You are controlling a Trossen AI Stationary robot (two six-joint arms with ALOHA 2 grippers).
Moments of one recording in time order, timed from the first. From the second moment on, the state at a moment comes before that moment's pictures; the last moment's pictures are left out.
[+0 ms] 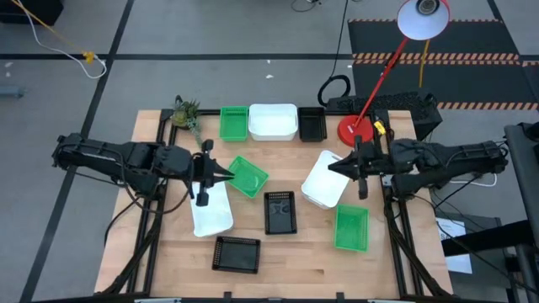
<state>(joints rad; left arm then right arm) -0.18 1.02 1.02 -0.50 -0.19 0.05 0.16 0.73 0.82 -0.31 0.16 0.27</state>
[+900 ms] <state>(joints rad) -0.27 1.47 1.27 -0.86 -0.34 0.12 0.47 1.06 0.82 -0.20 0.48 0.36</state>
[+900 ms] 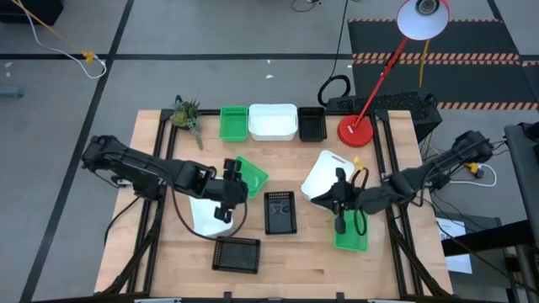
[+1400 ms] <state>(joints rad) -0.20 1.53 1.07 -0.63 -0.31 0.17 0.47 1.09 0.82 -0.16 0.47 0.33</state>
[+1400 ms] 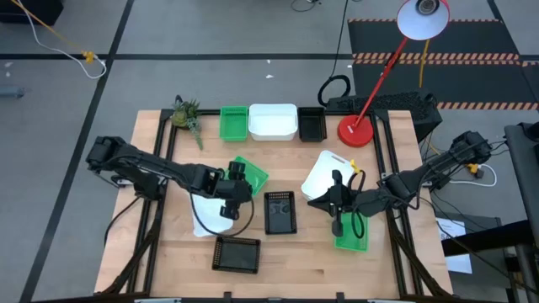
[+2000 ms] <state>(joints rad) -0.13 1.72 1.09 -0.65 -0.23 0.34 0.47 1.09 0.82 -0.17 0.47 0.31</state>
